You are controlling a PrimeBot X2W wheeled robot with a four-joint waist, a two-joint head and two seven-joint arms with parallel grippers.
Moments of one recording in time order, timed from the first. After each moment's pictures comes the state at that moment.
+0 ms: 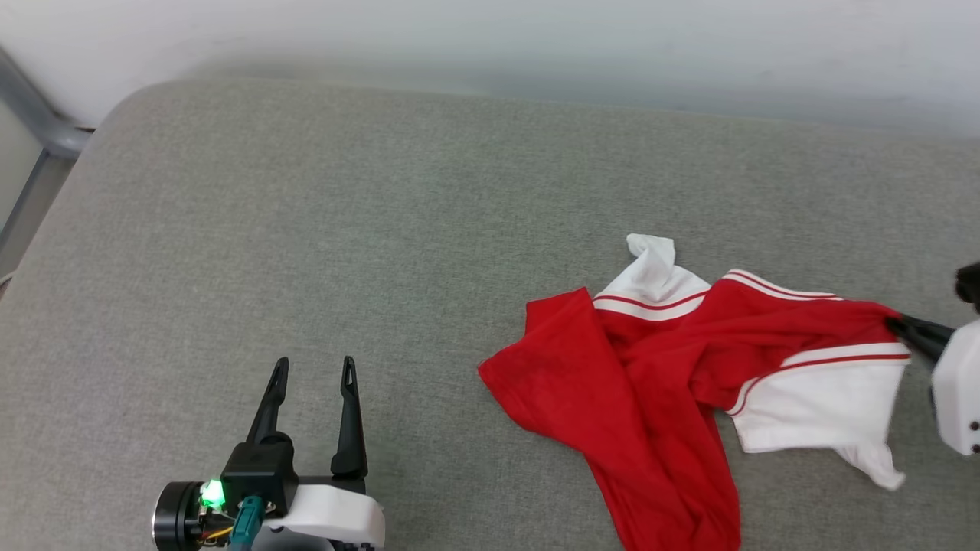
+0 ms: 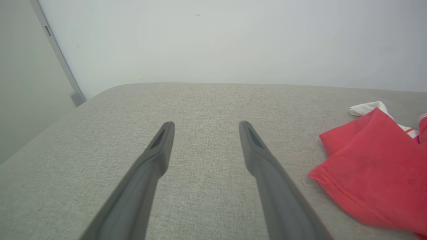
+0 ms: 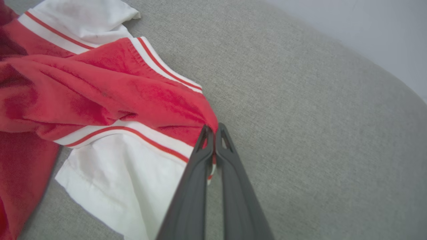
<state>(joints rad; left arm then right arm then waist) 0.00 0.05 -0.13 0.05 -0.07 0.13 -0.26 -0.52 -0.85 0.65 0.35 0.78 0.13 0.25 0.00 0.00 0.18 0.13</state>
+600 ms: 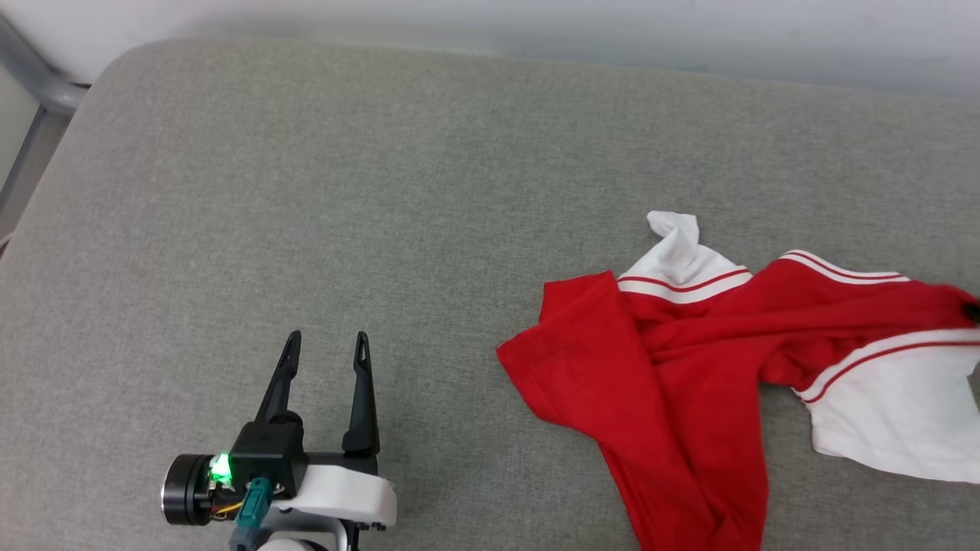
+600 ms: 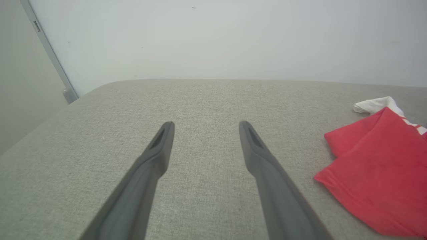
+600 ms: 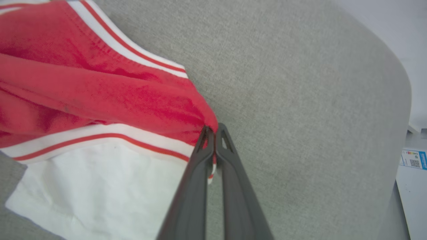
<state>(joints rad) -0.03 0.05 -0.15 0.03 -0.07 0.12 -0.26 -0.53 -0.88 0.50 0.35 0.68 0.13 0.47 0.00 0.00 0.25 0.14</state>
